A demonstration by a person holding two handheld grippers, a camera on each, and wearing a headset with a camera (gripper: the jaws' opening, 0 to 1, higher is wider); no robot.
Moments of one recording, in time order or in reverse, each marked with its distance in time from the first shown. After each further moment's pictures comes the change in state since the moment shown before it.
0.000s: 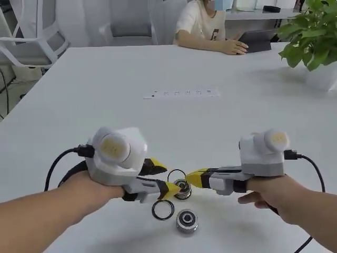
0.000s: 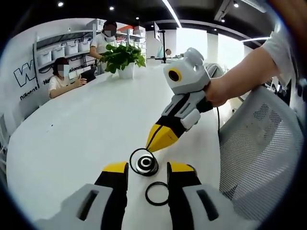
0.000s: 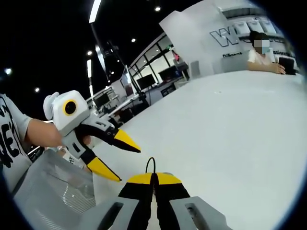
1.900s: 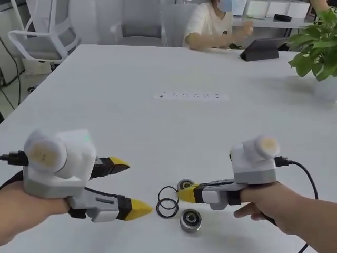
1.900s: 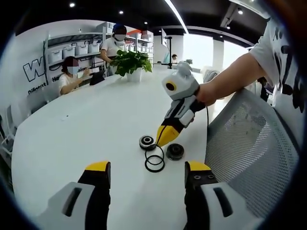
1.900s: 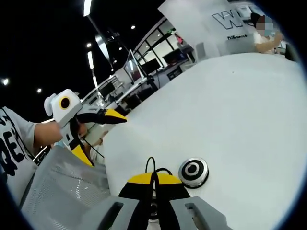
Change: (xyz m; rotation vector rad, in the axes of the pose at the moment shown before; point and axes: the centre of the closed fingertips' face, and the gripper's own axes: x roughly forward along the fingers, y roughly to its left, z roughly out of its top) left arm -0.078 -0.005 -0.029 -0.050 -0.033 0.041; right arm 0.019 0.038 -0.027 0.073 0.154 0.080
